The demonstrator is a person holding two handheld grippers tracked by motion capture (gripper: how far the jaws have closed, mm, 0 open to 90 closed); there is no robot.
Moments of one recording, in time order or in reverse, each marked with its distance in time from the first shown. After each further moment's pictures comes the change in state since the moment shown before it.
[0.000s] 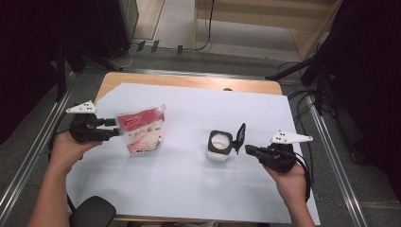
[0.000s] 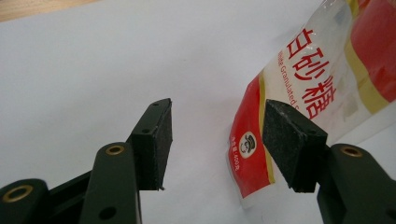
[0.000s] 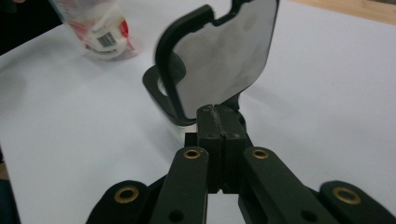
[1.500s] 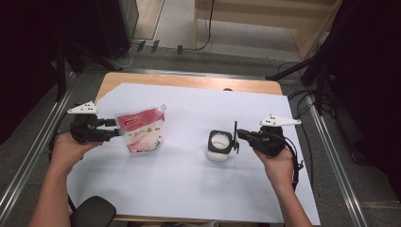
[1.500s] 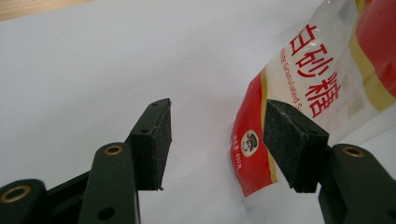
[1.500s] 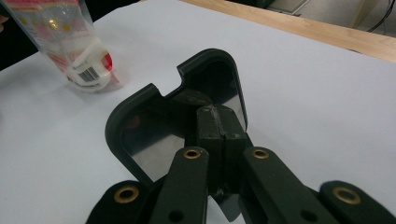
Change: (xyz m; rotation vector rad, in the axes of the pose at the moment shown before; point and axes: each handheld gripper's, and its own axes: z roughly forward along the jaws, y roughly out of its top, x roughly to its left) left arm 0.000 -0.001 0.001 0.007 0.011 0.007; right arm -0.003 0.037 0.028 -0.033 -0.041 0.005
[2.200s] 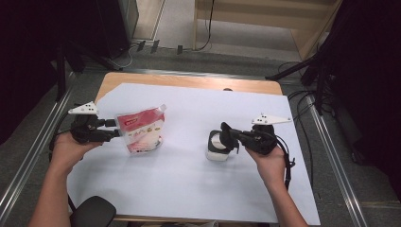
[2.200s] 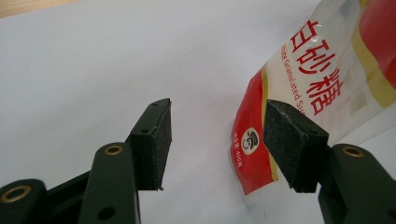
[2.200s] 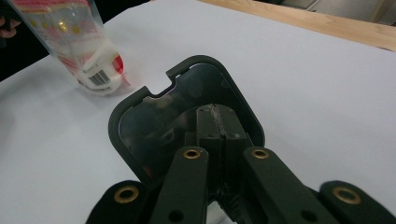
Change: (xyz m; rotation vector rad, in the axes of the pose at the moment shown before) left arm 0.000 0.000 0.001 0.009 0.002 0.007; right arm 0.006 0.002 0.019 0.007 0.043 0.013
